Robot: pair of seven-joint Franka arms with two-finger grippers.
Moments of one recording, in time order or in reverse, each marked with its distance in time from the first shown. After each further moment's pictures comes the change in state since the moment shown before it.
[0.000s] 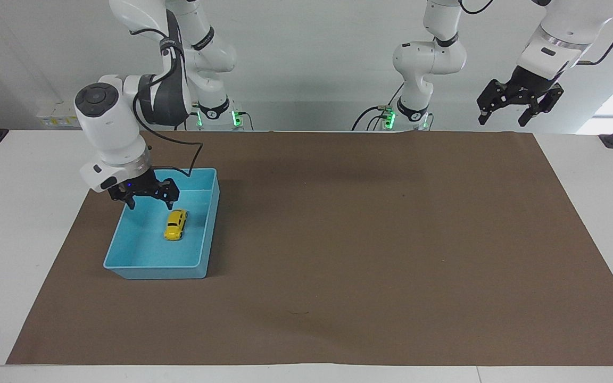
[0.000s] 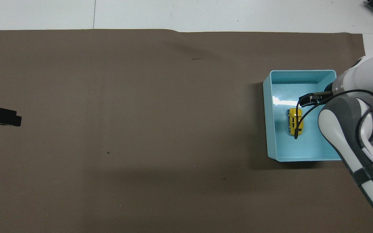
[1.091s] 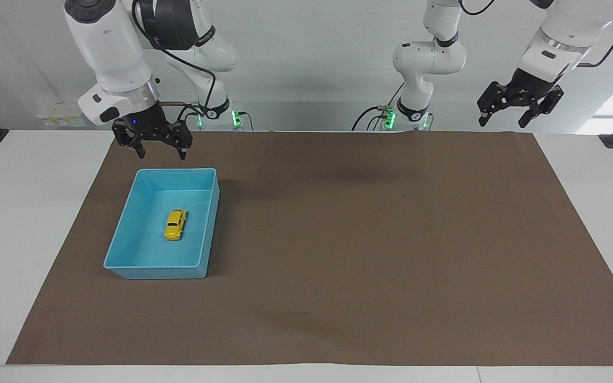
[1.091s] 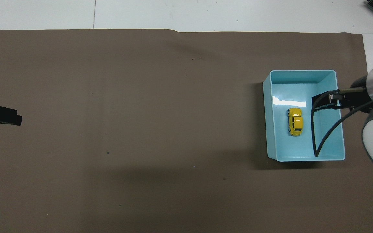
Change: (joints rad) left arm 0.000 0.004 0.007 0.000 0.000 -0.001 0.000; right arm 0.022 -0.114 0.051 0.207 0.067 -0.371 0.095
